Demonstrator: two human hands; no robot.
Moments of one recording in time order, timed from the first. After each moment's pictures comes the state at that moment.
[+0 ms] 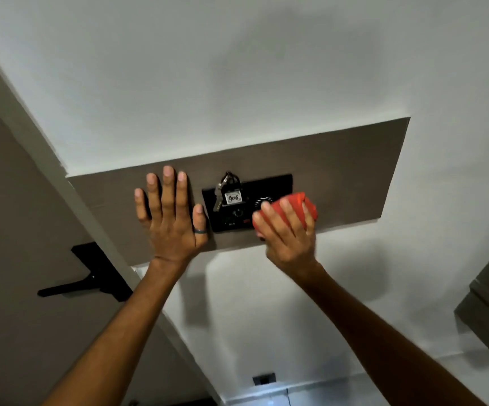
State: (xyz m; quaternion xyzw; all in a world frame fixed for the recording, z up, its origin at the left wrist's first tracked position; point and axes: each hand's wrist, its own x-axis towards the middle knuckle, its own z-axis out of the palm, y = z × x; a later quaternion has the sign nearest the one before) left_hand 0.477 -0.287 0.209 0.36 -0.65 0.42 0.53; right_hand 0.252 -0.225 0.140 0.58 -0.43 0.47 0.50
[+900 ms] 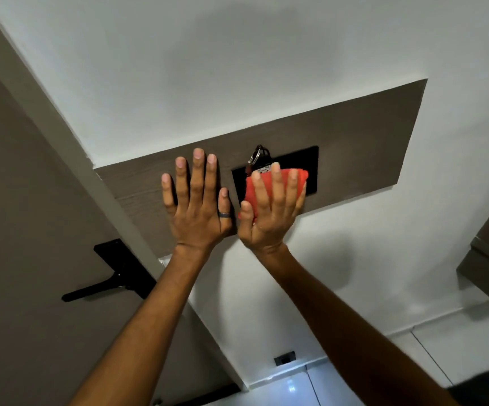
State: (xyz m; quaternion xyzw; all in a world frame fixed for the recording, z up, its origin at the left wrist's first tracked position) left_hand 0.492 -0.288 0.208 0.34 -0.68 0.40 0.51; right_hand 0.371 -0.248 0.172 0.41 -0.52 0.63 0.41
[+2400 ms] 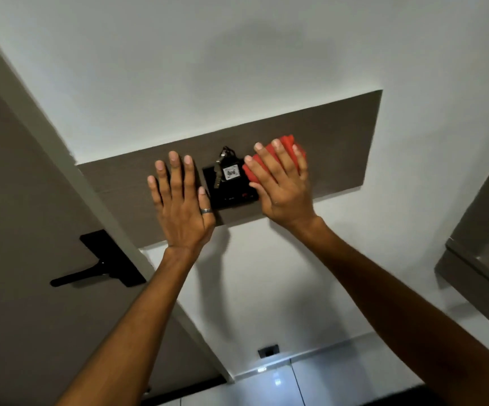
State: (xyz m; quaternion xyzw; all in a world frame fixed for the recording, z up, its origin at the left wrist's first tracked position) left_hand 0.472 -0.249 0.213 0.41 -0.72 0.27 0.48; right_hand 0.251 -0.216 0.198 0.61 -0.47 0.44 0.46
